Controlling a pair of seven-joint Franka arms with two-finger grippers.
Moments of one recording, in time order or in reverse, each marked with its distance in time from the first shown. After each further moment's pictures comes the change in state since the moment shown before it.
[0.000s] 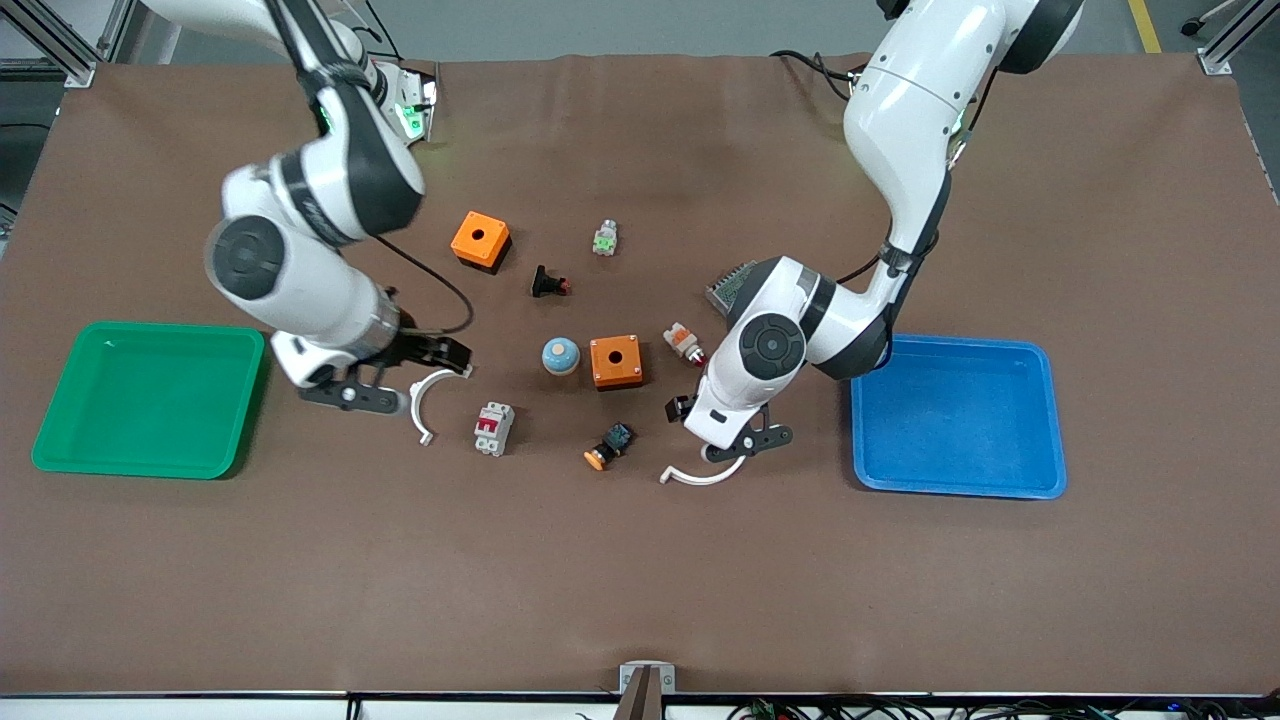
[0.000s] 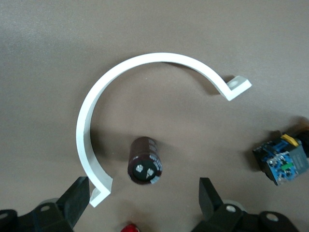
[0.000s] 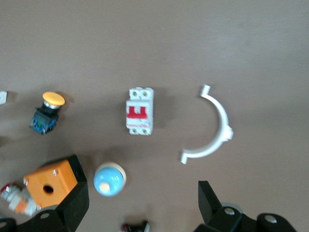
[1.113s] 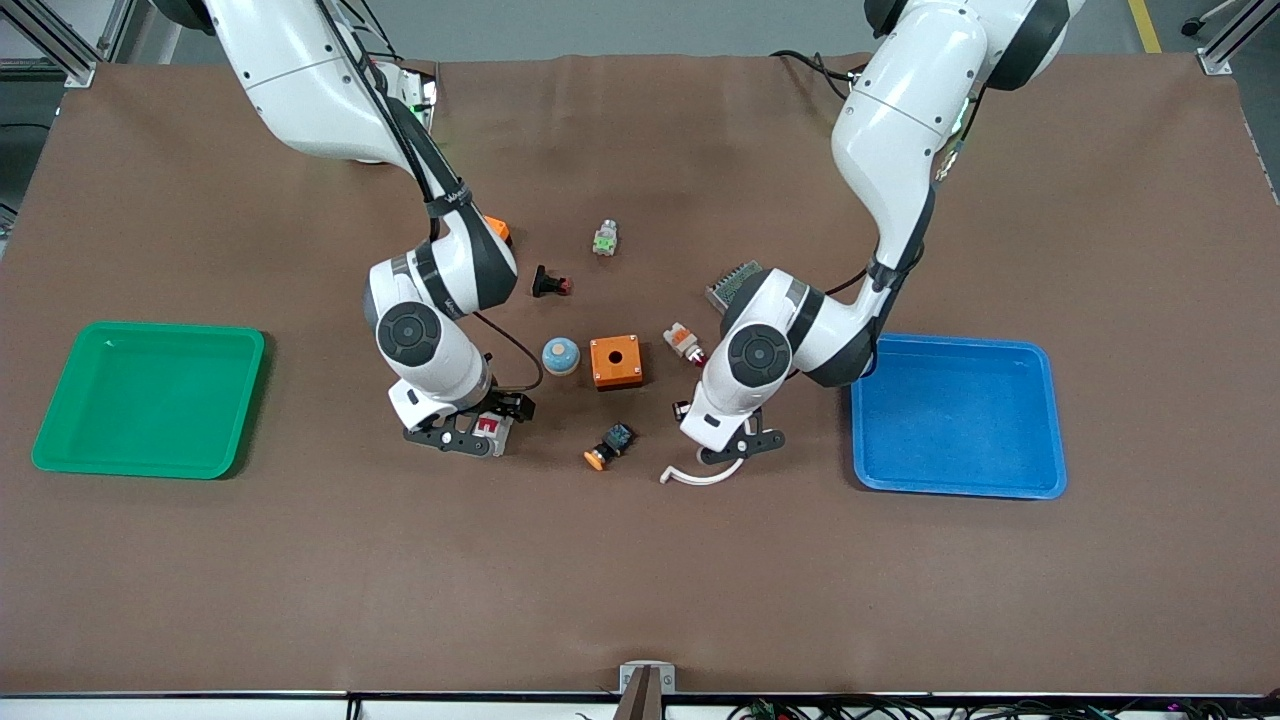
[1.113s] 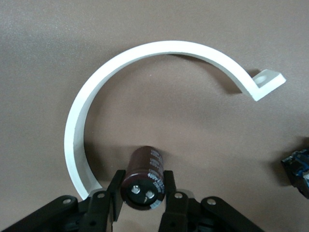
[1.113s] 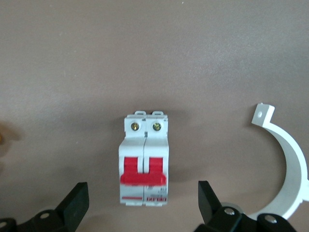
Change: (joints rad) left arm -0.009 0.047 0.000 0.006 0.026 0.025 0.000; right arm 0.072 0.272 -0.018 0.001 -0.067 0.298 0.090
